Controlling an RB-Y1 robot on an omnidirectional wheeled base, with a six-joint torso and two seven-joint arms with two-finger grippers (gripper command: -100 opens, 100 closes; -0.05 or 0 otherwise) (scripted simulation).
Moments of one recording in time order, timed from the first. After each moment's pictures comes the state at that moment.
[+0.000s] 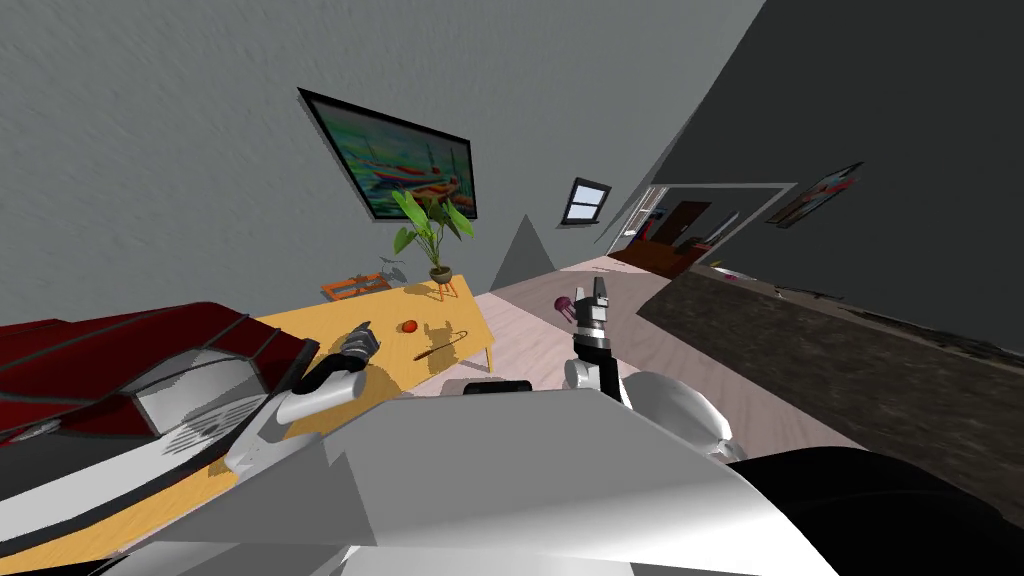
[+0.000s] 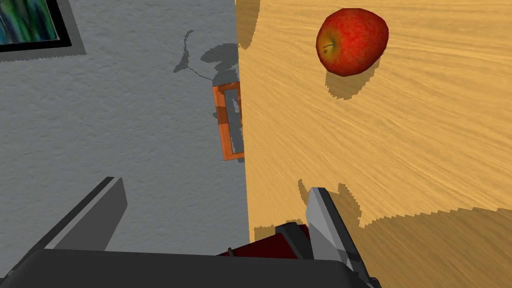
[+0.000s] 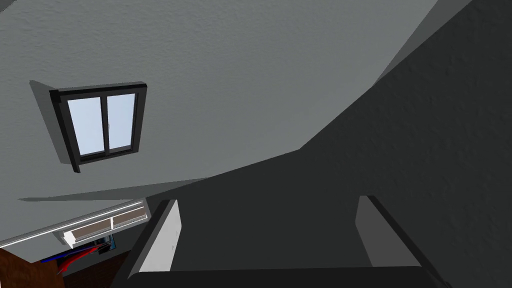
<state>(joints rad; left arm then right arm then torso) 0.34 0.32 0.39 -1.71 0.16 0.34 0.18 0.47 -0.01 0.01 -2.22 -0.09 -0.41 0.13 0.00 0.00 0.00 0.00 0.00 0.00</state>
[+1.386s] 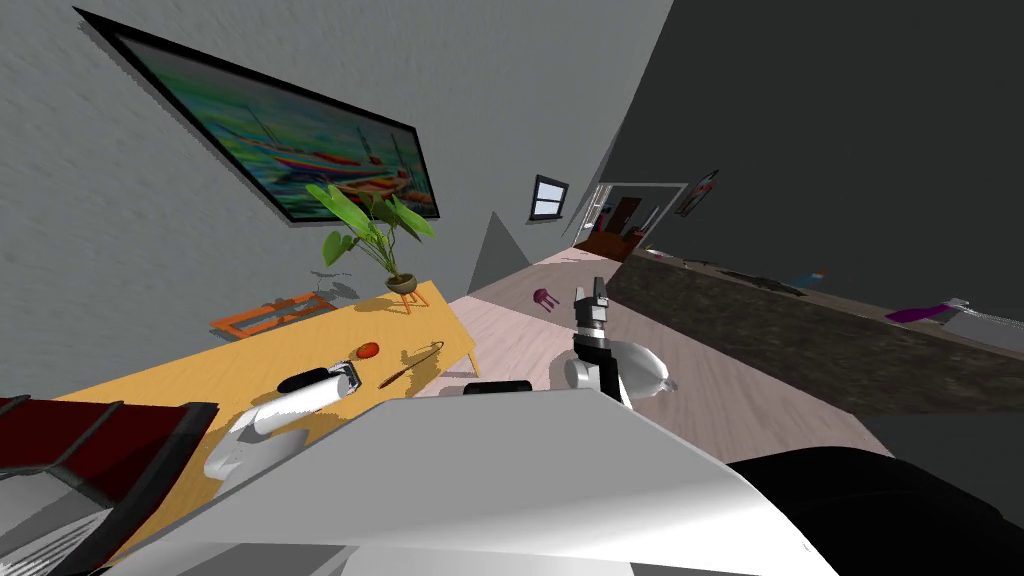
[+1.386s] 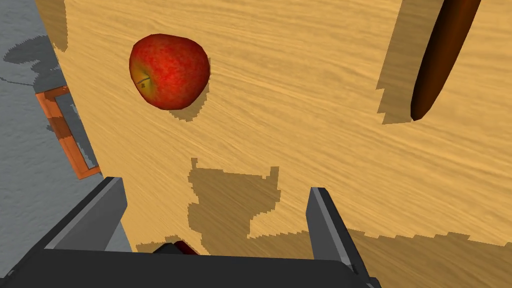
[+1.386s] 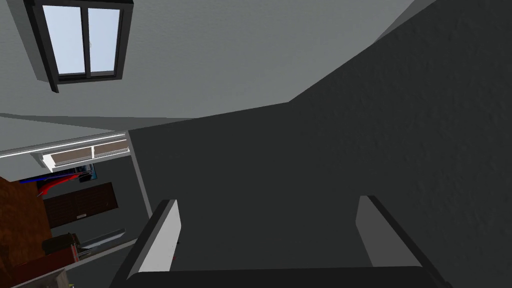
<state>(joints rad) 0.24 0.35 0.54 -1.44 0.19 0.75 0.20 0.47 -0.01 0.01 -2.22 -0.09 -0.41 0.13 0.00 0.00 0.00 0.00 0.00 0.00</state>
